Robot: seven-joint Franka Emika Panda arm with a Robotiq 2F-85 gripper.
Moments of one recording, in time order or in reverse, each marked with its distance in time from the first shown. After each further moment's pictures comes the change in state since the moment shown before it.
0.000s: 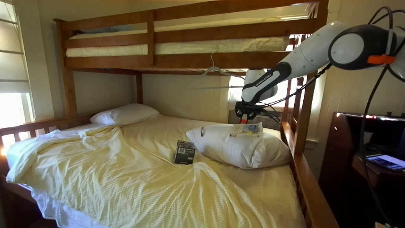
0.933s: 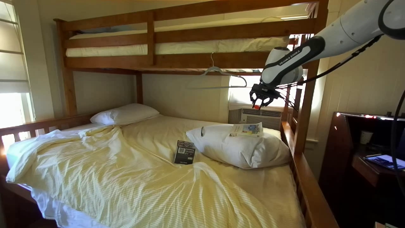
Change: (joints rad) arm -0.096 -0.314 0.052 -0.251 0.009 0.061 -0.005
